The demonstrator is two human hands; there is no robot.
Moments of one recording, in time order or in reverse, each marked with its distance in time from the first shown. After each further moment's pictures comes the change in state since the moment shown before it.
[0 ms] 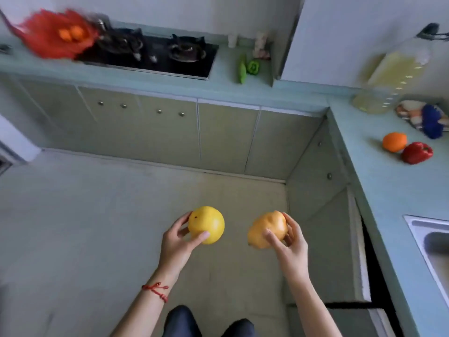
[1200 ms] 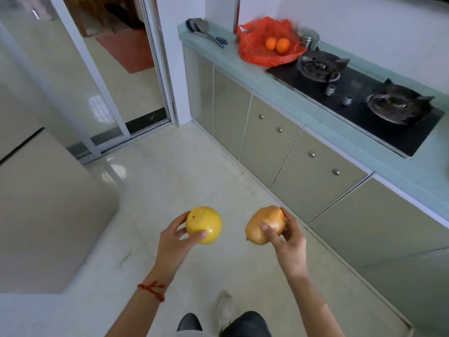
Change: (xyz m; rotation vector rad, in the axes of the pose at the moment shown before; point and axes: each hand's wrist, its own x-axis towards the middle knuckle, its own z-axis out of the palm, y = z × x) left_hand 0.150 0.050 -0.274 -0.096 0.711 -0.057; right_hand 0.145 -0.067 0.411 -0.164 -0.715 -0.112
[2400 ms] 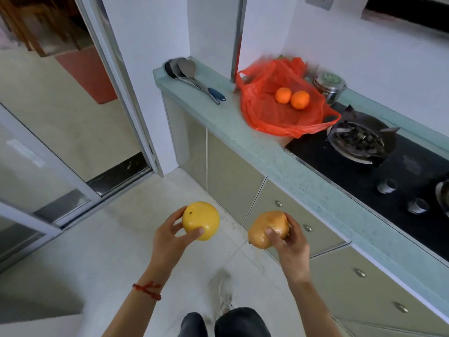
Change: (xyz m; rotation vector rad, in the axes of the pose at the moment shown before) left_hand 0.536 0.197 0.045 0.072 -0.063 0.049; right_hand 0.496 -0.119 0.194 0.049 0.120 0.060
